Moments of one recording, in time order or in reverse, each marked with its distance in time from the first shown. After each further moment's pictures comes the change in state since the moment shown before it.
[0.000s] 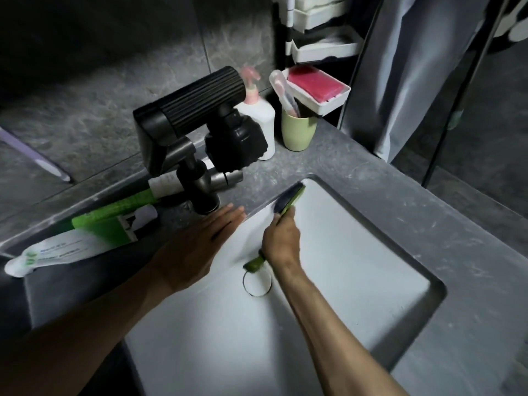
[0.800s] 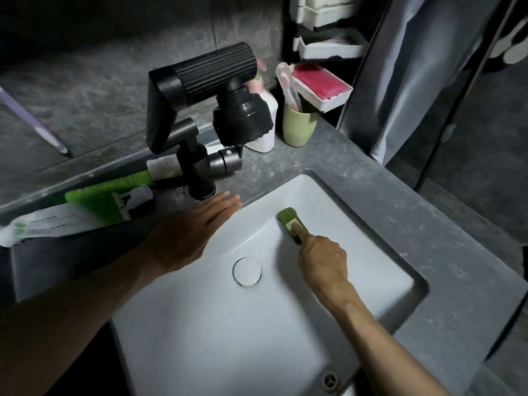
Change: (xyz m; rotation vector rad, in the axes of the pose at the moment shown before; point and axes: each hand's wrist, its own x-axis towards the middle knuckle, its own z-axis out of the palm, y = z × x) left_hand -0.003 0.000 0.004 0.038 0.017 0.008; right_hand -0.004 0.048 -0.088 -1.148 -0.049 -0.258
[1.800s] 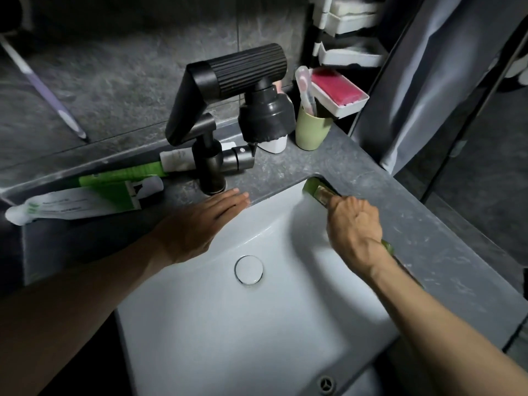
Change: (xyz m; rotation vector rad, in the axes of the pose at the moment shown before) left_hand -0.003 0.001 0.001 -0.021 -0.005 -0.034; right_hand 0.024 0.012 -0.080 -0.313 0.313 -0.174
